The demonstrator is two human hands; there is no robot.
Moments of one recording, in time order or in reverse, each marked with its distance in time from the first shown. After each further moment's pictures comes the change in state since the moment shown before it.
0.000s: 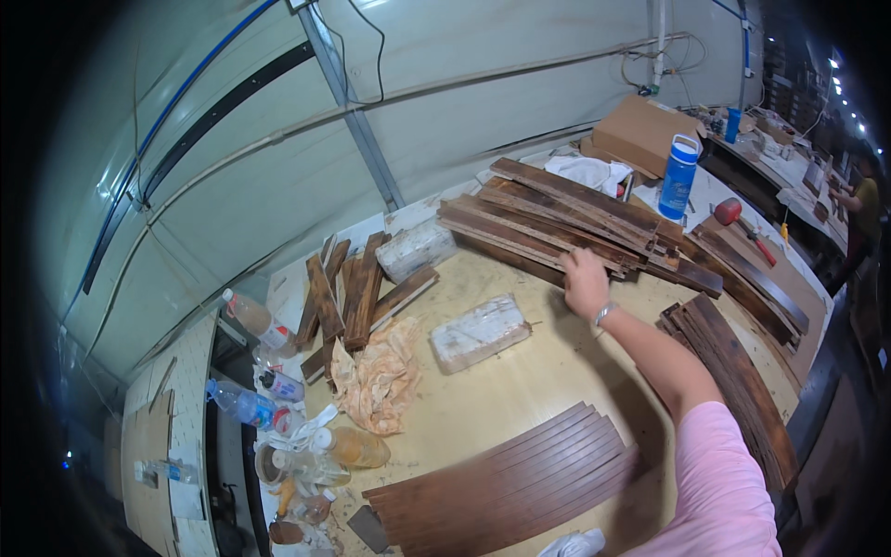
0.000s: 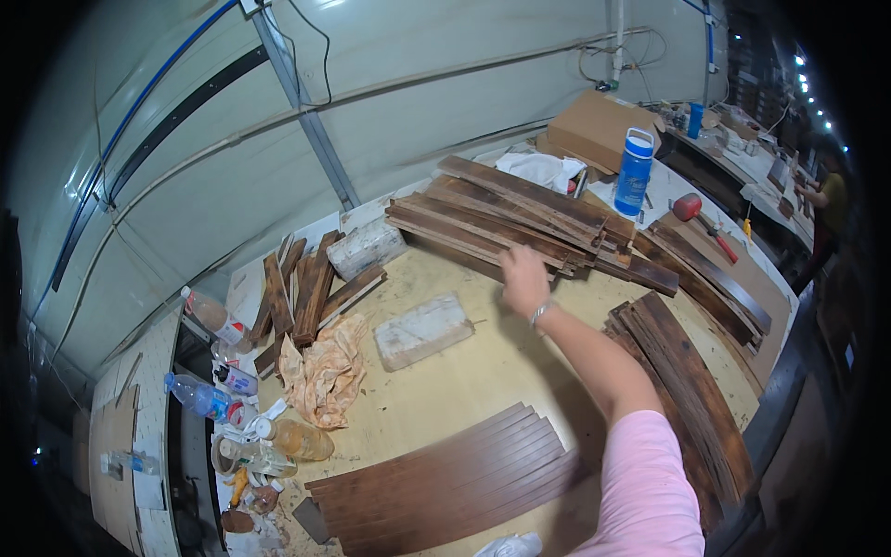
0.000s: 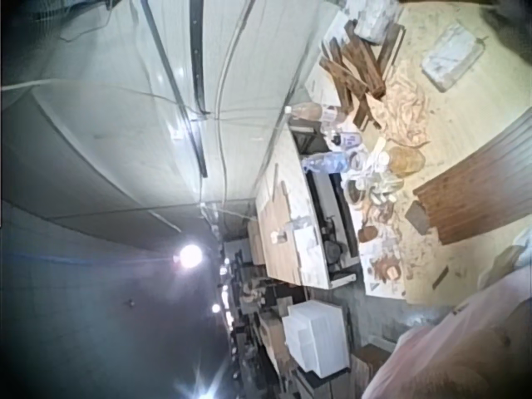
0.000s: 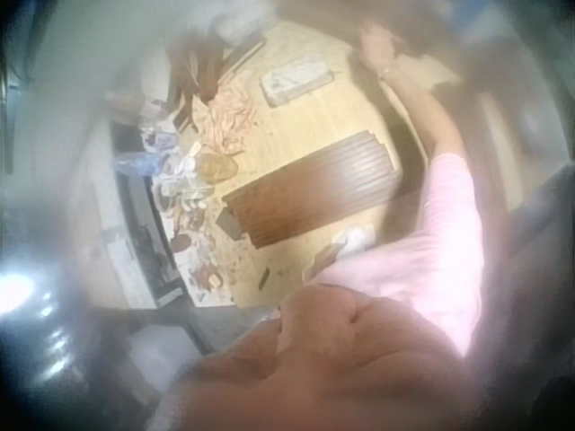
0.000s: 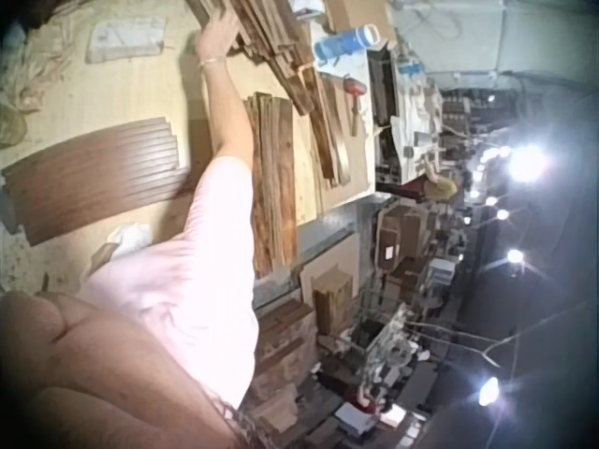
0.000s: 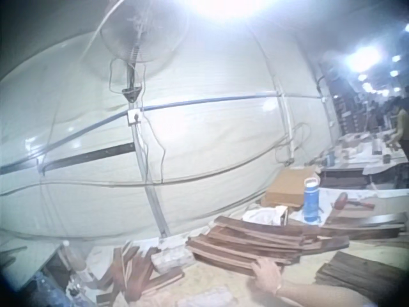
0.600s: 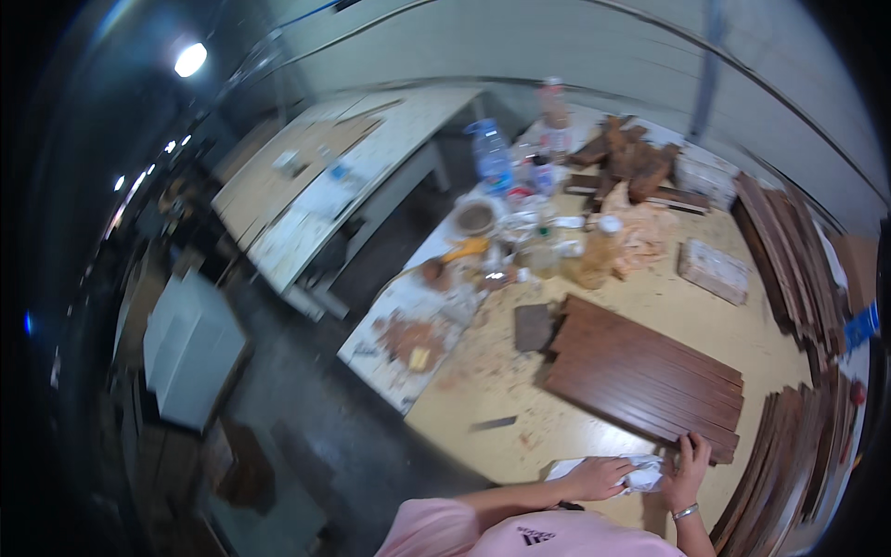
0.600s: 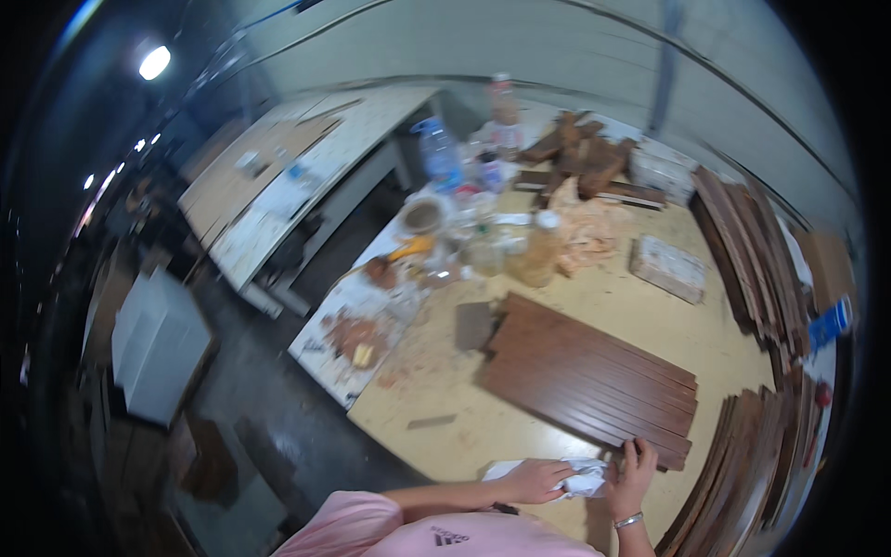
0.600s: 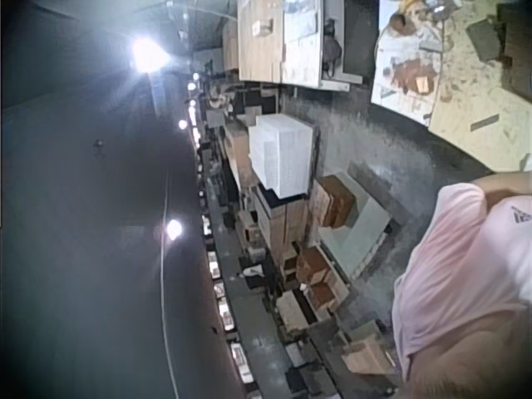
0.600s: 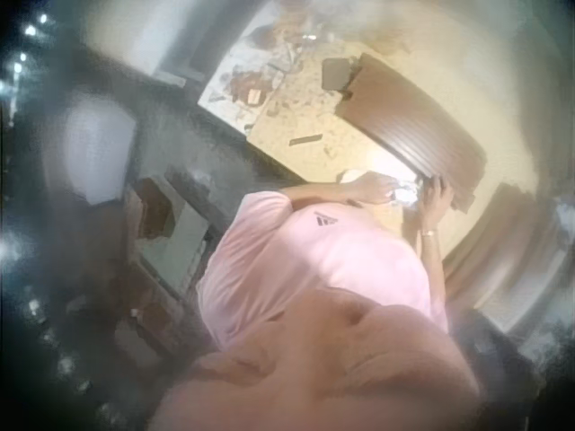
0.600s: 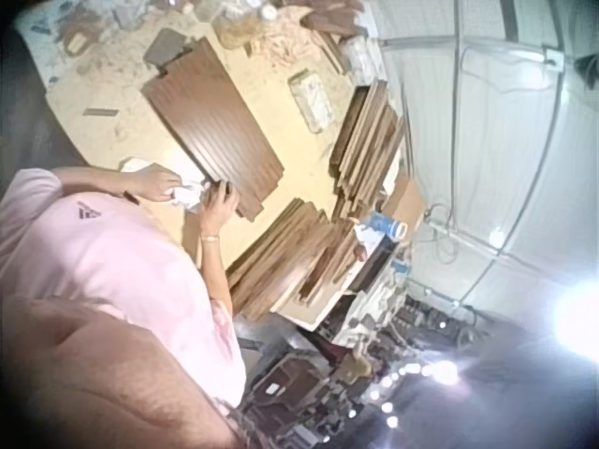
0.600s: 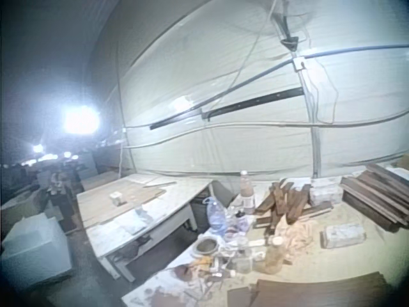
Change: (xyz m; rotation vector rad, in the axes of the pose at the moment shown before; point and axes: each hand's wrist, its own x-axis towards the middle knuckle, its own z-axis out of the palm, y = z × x) left_hand -0.051 0.011 0.000 0.096 0.026 0.149; right_hand -0.316 -0.187 -0.212 0.444 -0.532 -0.215
